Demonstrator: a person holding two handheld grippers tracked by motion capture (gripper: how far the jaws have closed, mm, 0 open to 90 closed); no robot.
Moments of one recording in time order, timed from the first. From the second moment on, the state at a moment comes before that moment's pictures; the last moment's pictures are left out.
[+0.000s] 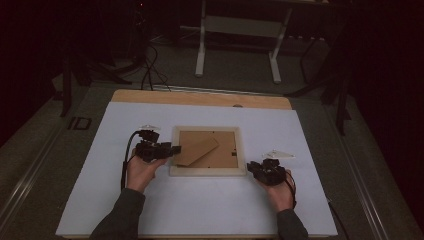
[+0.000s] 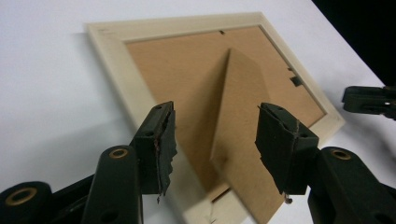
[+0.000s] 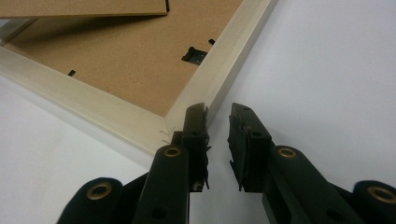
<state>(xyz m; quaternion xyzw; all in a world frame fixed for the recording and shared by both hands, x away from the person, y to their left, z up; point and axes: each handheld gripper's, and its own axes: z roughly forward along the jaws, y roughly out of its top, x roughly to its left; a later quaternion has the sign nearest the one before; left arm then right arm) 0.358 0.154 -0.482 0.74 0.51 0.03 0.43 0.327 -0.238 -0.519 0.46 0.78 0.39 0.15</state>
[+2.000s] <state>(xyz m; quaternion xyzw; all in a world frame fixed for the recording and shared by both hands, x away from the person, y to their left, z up) 0.352 0.106 -0.499 0.83 0.40 0.07 0.37 0.328 -0.236 -0.518 0.45 0.79 0.39 0.15</state>
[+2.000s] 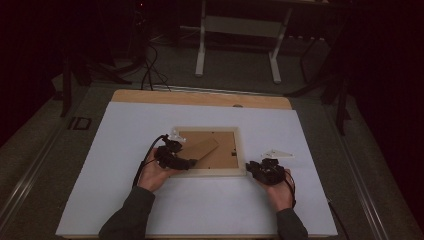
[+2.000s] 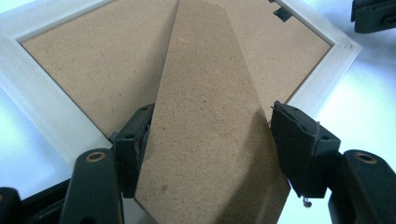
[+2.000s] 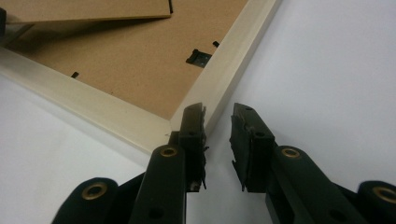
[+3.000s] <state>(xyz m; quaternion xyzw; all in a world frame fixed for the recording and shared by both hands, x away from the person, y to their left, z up) 0.323 0.097 -0.494 0.83 0.36 0.16 0.38 0.334 -0.227 -0.504 0.44 0.79 0.40 0.16</state>
